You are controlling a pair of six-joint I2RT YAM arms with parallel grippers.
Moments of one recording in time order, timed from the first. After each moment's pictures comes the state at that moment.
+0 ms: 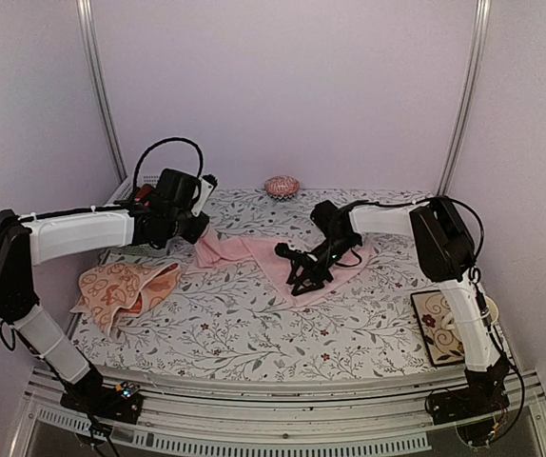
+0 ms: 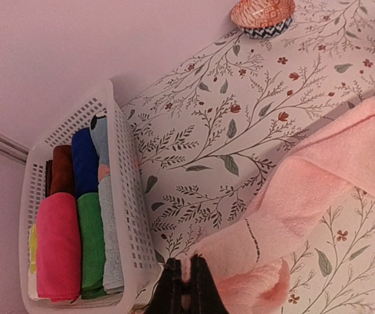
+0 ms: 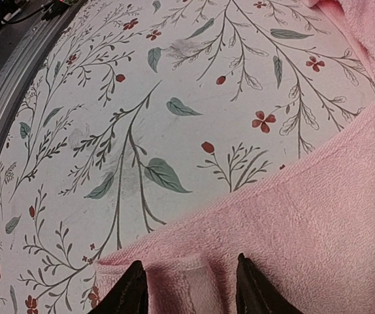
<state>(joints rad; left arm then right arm) -0.58 1.60 1.13 -0.19 -0.48 0.23 0.60 2.43 1.88 -0.83 -0.84 -1.00</state>
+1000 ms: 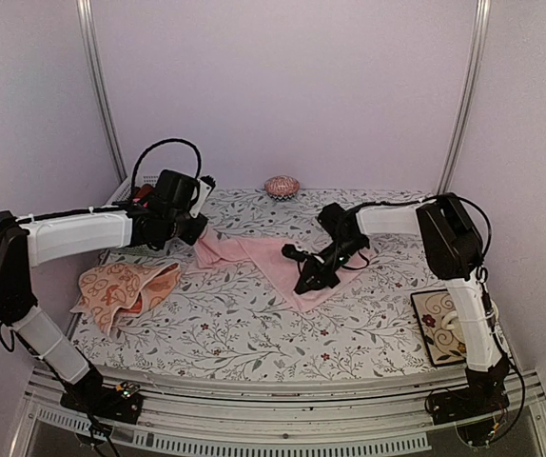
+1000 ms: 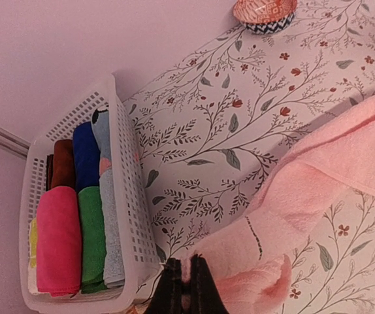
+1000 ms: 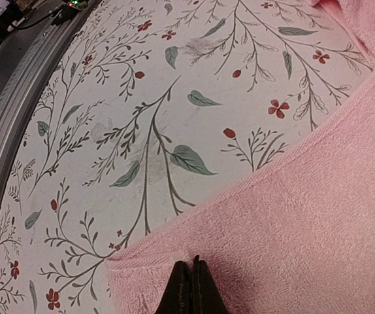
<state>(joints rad) -0.58 1.59 1.12 -0.20 -0.49 0.22 0.58 2.38 1.77 -0.80 -0.87 -0.99</state>
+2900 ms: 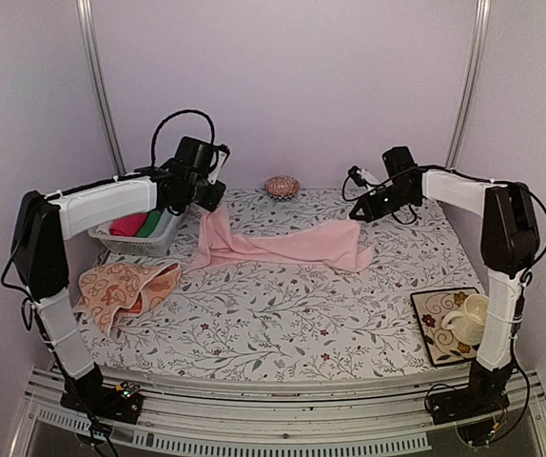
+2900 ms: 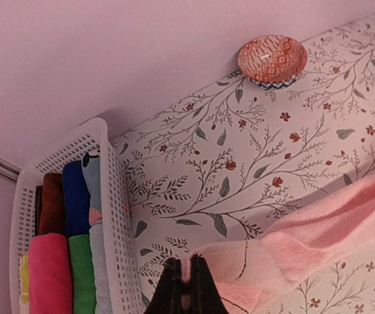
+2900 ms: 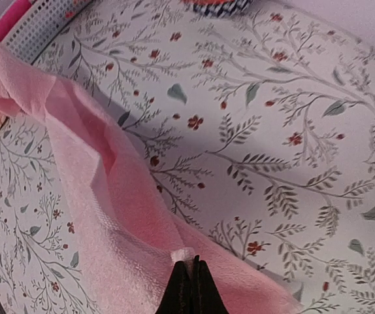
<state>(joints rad) -0.58 1.84 1.51 -0.32 -0.47 0.14 0.31 2.09 1.69 -0.57 -0.47 -0.17</state>
